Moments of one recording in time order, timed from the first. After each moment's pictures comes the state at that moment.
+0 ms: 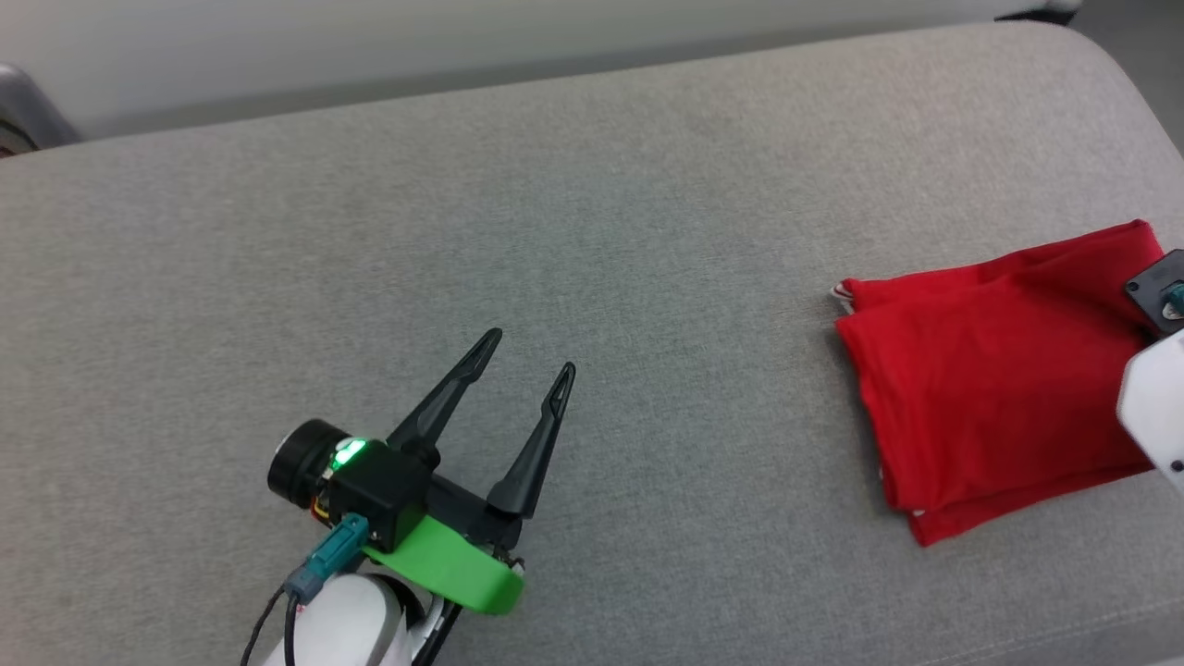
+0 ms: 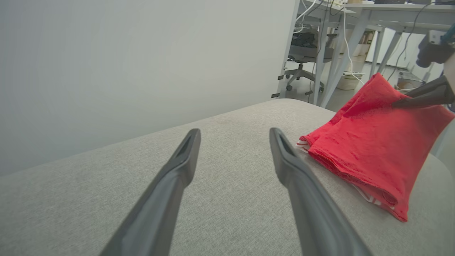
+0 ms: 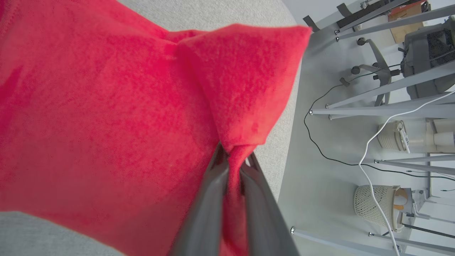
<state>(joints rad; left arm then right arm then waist) -0.17 0.26 -0.42 -0.04 -0.28 -0.13 -0.26 -0.36 -0.75 0.33 0.04 0.18 0.13 0.60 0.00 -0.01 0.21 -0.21</state>
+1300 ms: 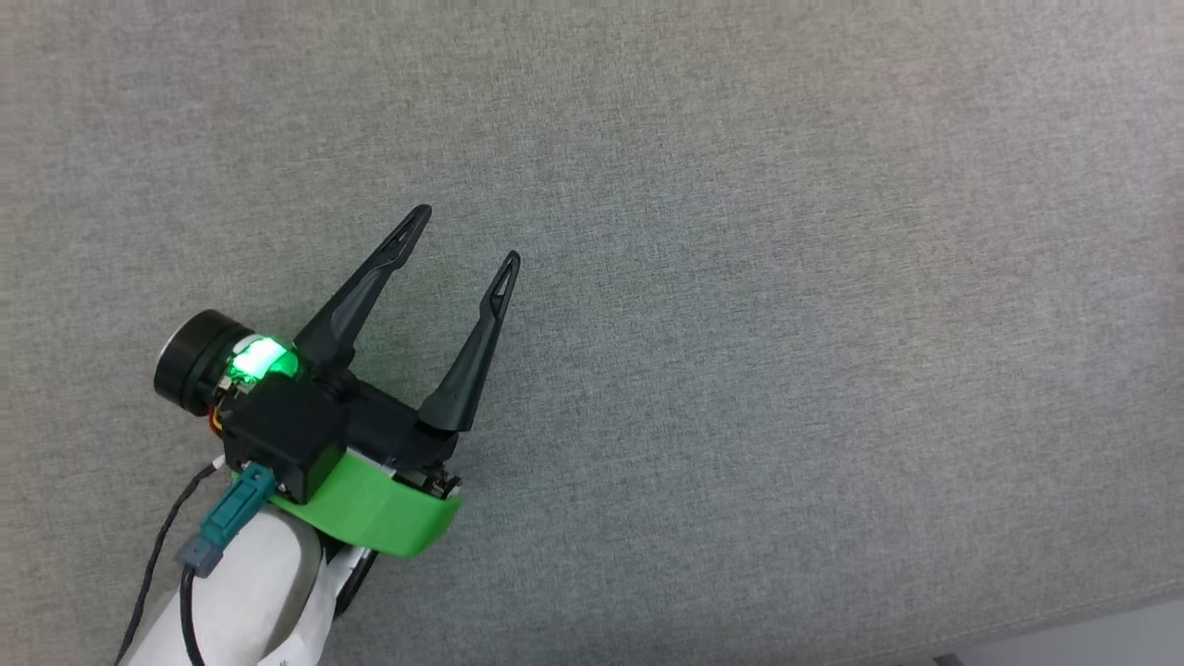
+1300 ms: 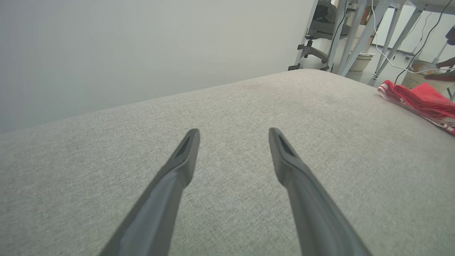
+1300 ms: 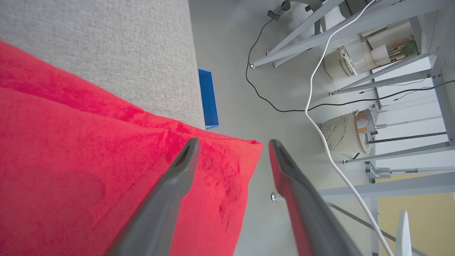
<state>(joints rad) -0.29 0.41 -0.38 -0.24 -0.27 -0.10 -0.20 -0.79 -0.72 -0.12 0.92 -0.09 0.13 -0.05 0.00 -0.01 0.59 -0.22</state>
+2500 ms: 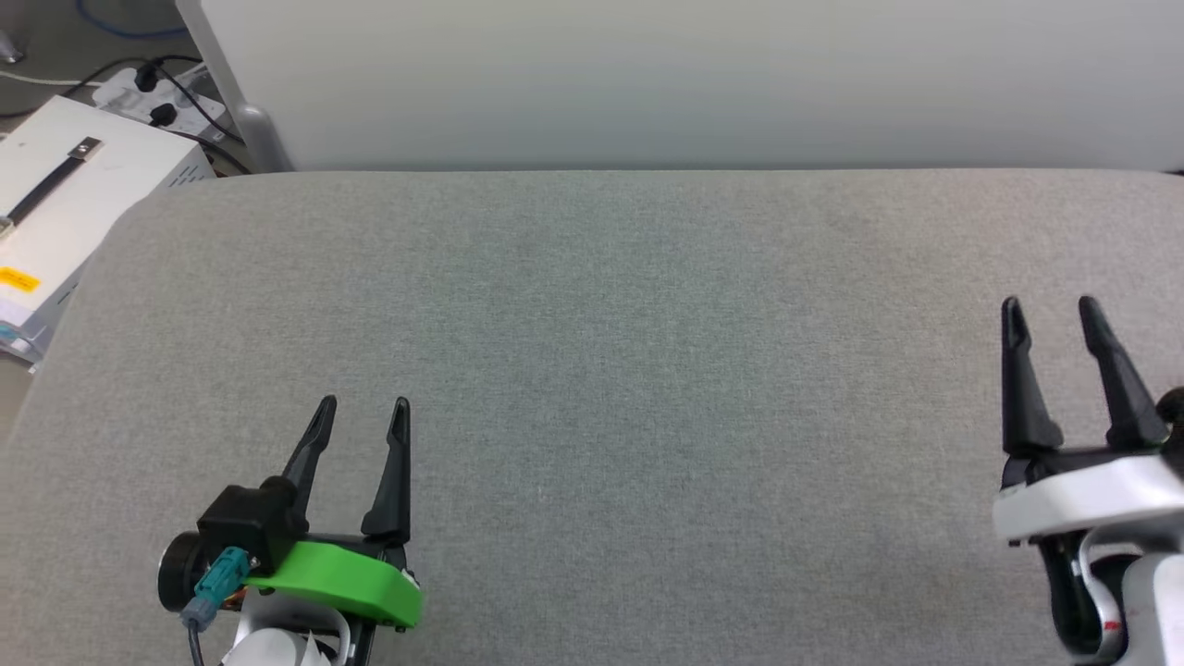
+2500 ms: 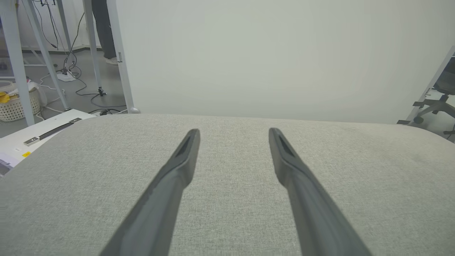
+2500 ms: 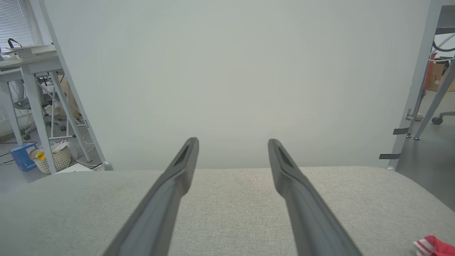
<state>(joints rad) -0.04 0.22 -0.17 0.08 -0.35 -0.05 -0.26 -0.12 -0.13 -0.07 -0.04 0.26 0.13 -0.15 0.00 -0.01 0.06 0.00</state>
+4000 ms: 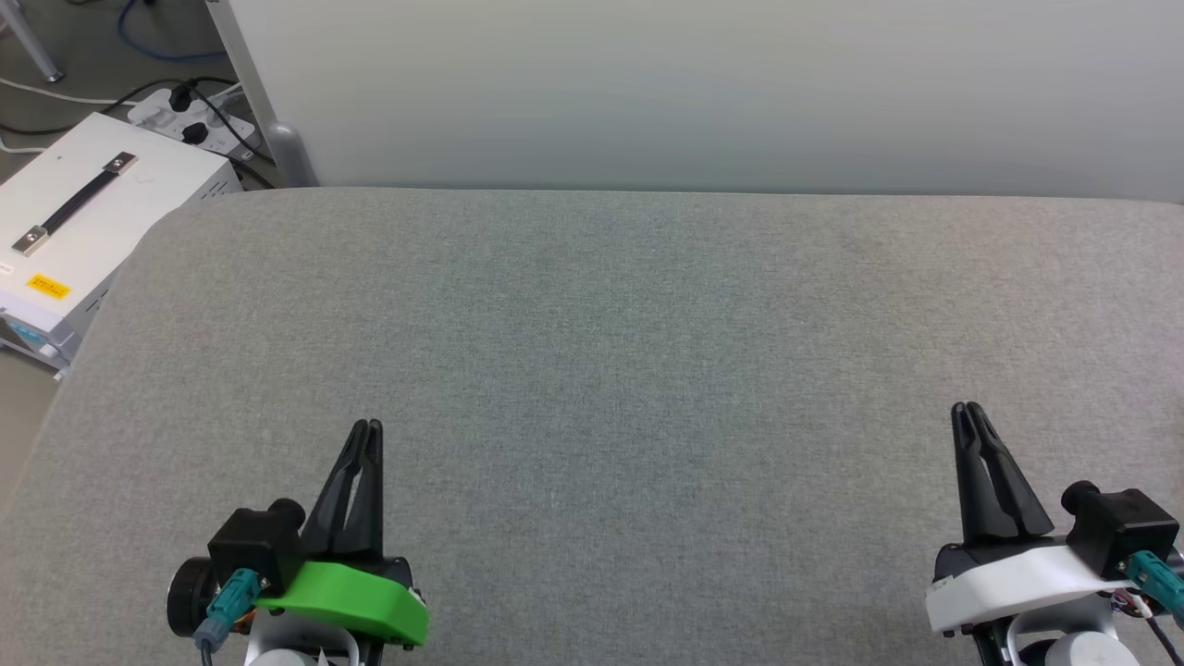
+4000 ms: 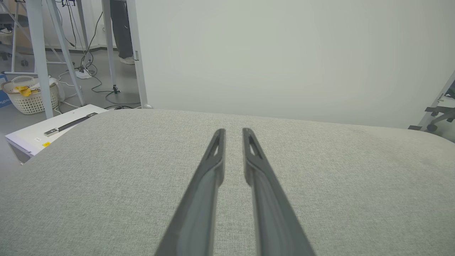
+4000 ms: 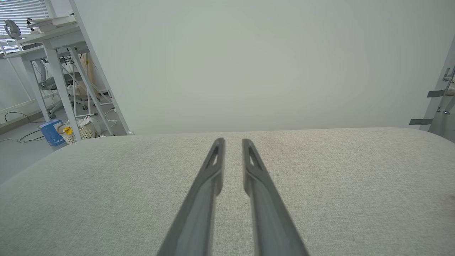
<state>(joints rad) 0.00 0.10 -0.05 0.11 -0.23 -0.13 -0.25 0.02 -0.07 0.00 0.05 0.21 0.13 -0.25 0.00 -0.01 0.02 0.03</state>
